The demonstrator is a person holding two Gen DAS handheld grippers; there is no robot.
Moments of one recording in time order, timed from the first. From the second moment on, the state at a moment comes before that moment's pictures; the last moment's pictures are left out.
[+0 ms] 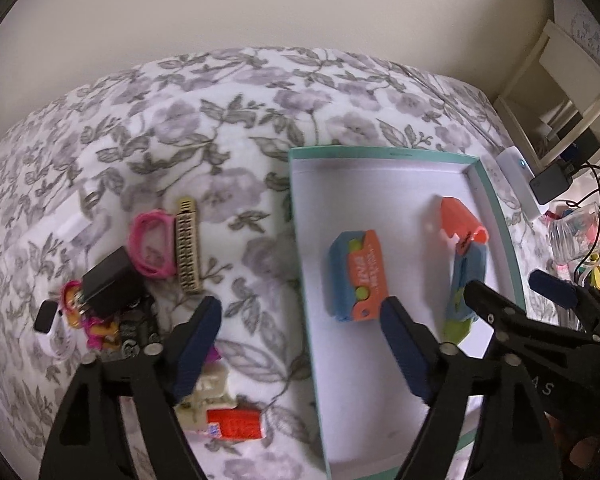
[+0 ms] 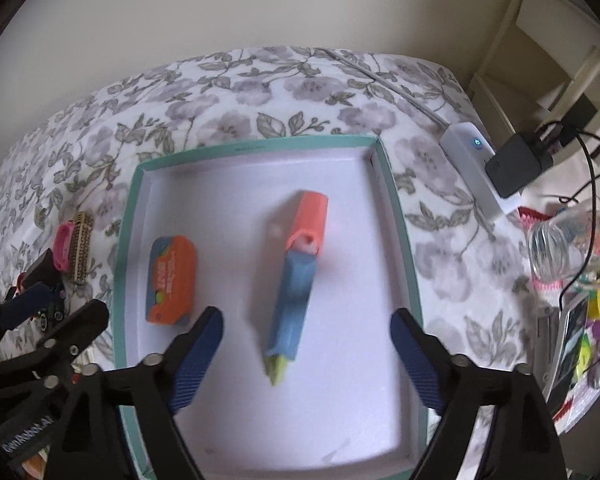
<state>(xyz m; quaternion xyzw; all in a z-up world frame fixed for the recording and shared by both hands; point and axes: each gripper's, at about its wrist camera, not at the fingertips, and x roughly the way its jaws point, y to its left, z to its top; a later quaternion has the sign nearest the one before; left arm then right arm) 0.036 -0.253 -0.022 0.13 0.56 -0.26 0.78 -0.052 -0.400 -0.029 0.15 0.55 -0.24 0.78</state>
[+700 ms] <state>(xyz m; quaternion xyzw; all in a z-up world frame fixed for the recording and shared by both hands) 0.045 -0.138 0.005 0.04 0.51 -0.19 0.84 -0.076 -0.325 0.005 0.18 0.46 -0.21 0.84</state>
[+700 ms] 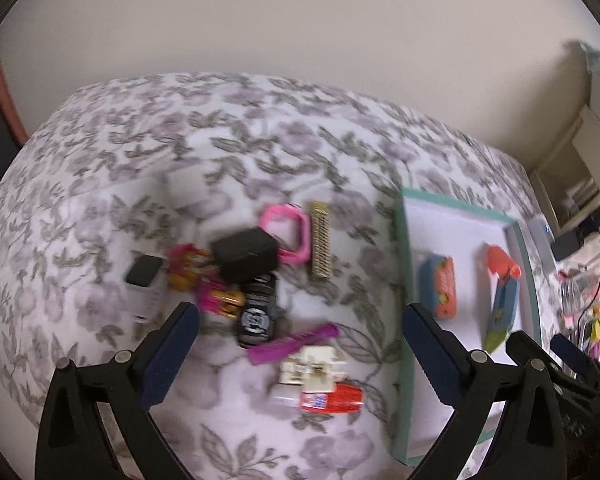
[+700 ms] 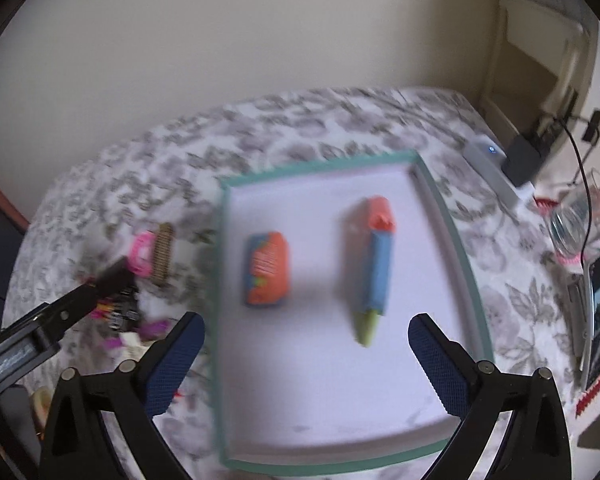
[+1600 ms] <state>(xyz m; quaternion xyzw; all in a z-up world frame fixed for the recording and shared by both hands) 0.117 -0.015 -0.032 -0.02 0.61 -0.07 0.79 0.011 -0.202 -0.057 0.12 0.55 -0.09 0.82</state>
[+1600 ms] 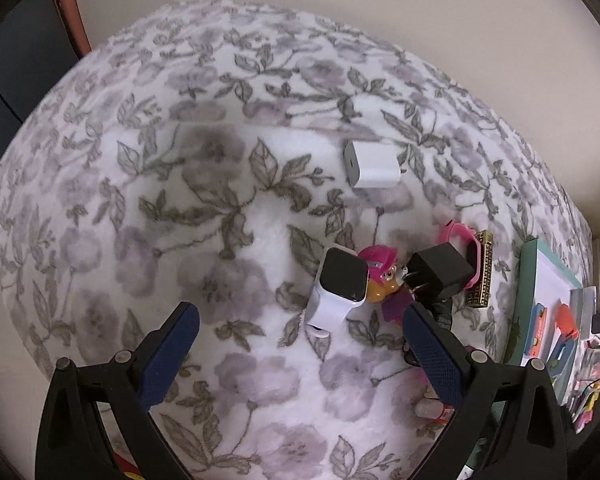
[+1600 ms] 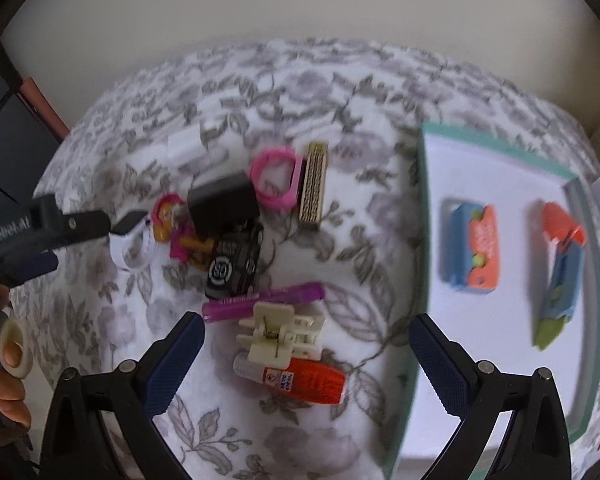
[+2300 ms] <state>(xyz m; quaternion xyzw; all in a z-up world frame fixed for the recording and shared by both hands) 0.134 -0.041 -0.070 0.00 0.62 -0.06 0.78 0.017 -0.191 -0.091 0.12 0.58 -0.08 0.80</state>
